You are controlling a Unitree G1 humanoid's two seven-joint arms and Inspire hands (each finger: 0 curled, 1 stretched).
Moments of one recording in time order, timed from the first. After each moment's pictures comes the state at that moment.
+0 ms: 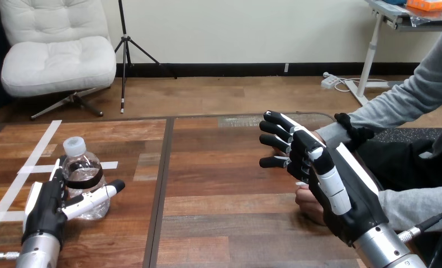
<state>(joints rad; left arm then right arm) -0.16 0.32 0.20 0.63 0.02 -0.15 -0.05 0.14 -0.23 0.04 -0.17 0.15 -0.14 0.37</state>
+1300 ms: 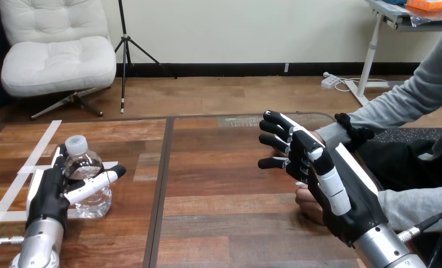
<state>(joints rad) -0.27 0.32 0.20 0.73 0.01 -0.15 -0.02 0.14 -0.23 0.04 -0.17 0.16 -0.14 0.38</state>
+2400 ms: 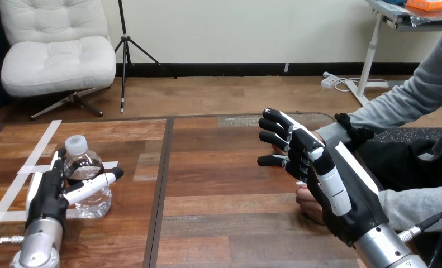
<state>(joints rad) -0.34 0.34 0.20 0.90 0.02 -0.20 -0.01 0.15 -0.23 0.04 -0.19 0.16 -0.14 0.39</state>
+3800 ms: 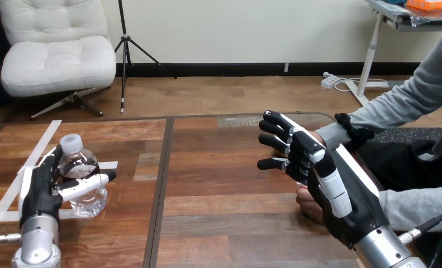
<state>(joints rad) -0.37 0.34 0.20 0.95 0.05 -0.24 0.10 0.15 -0.23 0.04 -0.19 0.17 -0.14 0.39</state>
